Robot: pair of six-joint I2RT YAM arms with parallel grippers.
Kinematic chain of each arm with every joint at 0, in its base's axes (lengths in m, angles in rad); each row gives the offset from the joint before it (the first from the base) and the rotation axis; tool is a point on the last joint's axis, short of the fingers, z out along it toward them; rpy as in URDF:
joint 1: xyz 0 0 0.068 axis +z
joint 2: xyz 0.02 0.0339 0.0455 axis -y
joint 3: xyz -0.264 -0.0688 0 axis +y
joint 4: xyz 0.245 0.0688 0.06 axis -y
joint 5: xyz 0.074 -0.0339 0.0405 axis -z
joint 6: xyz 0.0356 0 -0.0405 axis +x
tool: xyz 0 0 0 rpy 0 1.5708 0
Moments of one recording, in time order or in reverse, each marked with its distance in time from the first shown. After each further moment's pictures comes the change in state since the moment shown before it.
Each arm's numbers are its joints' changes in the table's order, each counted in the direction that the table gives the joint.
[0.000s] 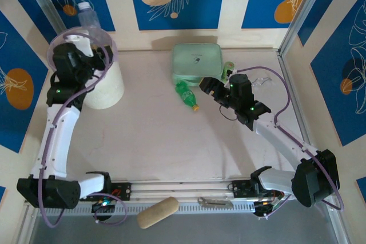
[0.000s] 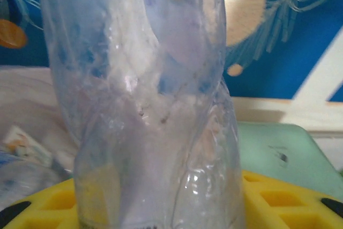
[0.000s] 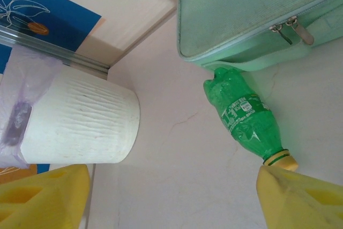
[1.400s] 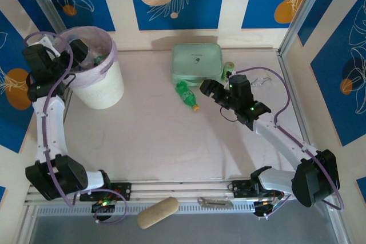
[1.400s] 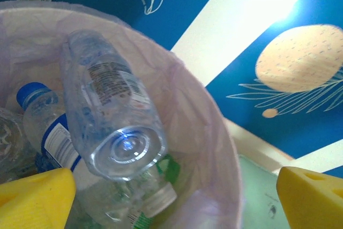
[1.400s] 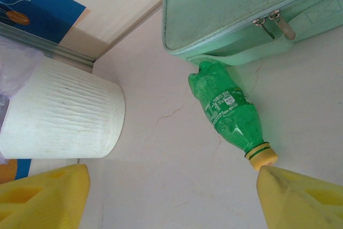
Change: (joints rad) left arm 0.333 -0.075 0.032 0.043 0.256 -0.370; right arm 0.004 0.000 -0.001 -0.047 0.014 -0.041
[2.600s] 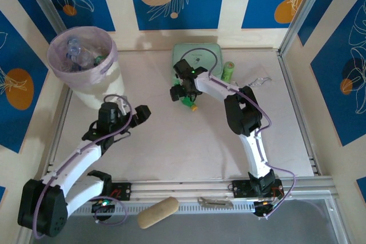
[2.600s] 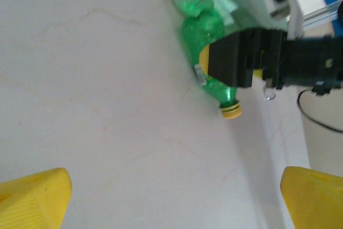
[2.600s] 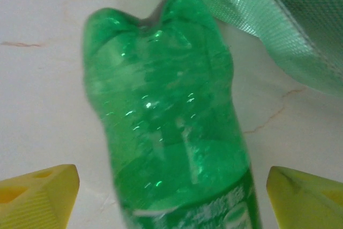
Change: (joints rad) left arm -0.644 0.312 0.892 0.277 -0.082 -0.256; right arm 0.153 -1.031 -0.963 -0.639 0.209 -0.626
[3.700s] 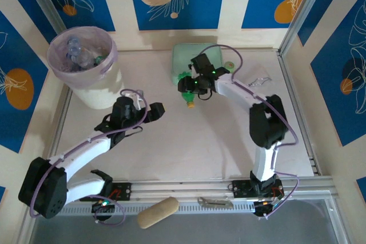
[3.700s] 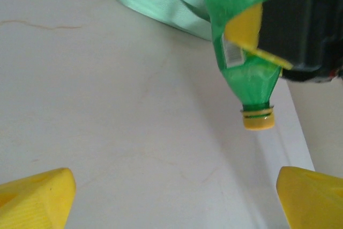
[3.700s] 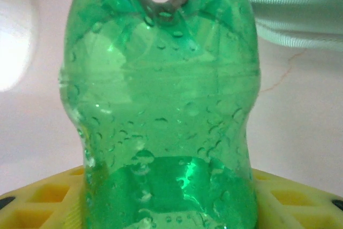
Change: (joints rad) left arm -0.187 -0.171 -0.115 0.139 -0.054 0.059; right arm -0.081 0.376 0.319 0.214 -0.276 0.283
